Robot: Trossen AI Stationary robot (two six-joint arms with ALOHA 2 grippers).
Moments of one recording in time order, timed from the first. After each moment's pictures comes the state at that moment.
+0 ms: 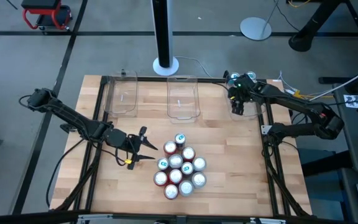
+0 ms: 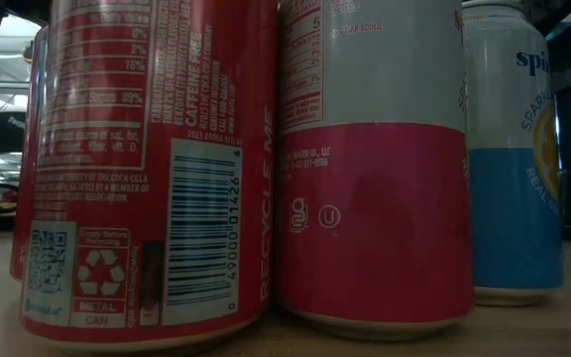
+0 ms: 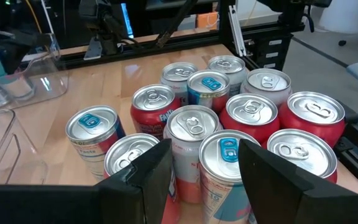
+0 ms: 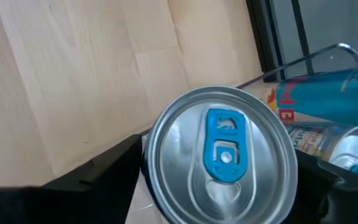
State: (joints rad) left arm -0.41 1.05 0.50 0.22 -0.21 0.01; right arm -0.72 1.18 0.75 -0.61 0.12 -0.57
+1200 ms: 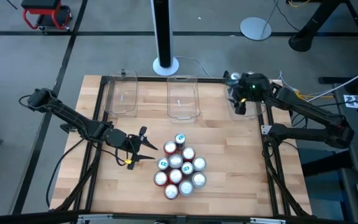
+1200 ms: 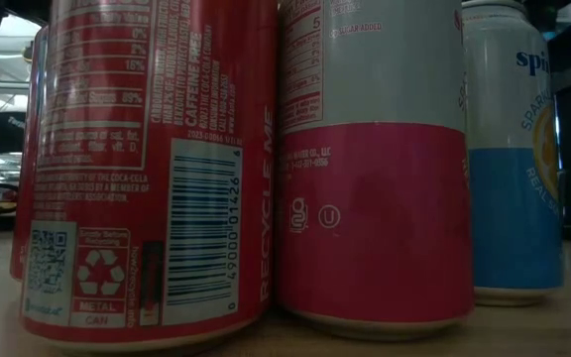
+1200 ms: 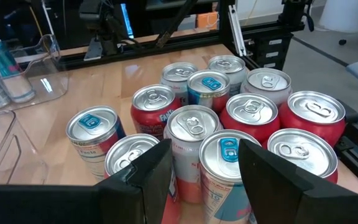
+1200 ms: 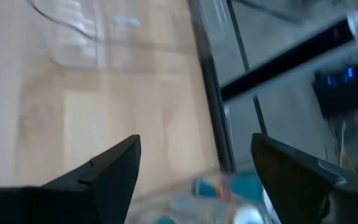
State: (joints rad) left arm -0.41 1.05 0.50 0.22 -0.21 0.02; right arm -0.58 0.93 0.84 -0.59 0.04 -0.66
